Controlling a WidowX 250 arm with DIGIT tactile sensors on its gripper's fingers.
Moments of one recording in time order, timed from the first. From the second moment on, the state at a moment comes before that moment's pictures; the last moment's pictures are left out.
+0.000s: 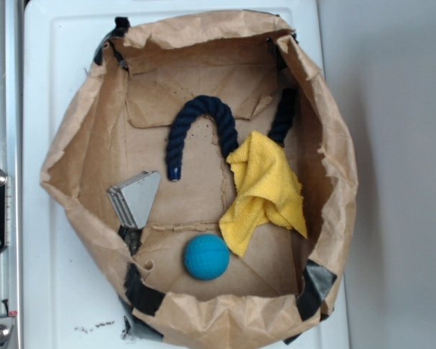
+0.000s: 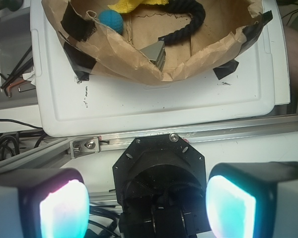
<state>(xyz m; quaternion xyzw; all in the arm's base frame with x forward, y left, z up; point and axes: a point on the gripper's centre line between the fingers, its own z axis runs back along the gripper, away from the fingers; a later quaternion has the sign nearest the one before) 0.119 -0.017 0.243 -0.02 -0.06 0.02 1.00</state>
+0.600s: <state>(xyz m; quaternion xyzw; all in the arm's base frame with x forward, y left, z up) 0.126 -0.020 0.240 -0.01 -0.08 0.06 0.99</state>
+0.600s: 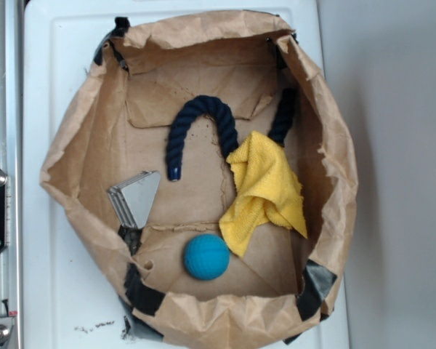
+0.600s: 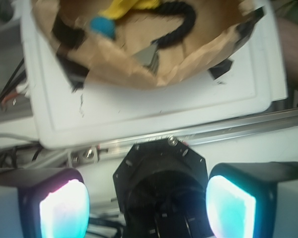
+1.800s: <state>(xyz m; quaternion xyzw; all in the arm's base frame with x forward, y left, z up) 0.258 0.039 0.146 -0.05 -0.10 0.10 0.99</state>
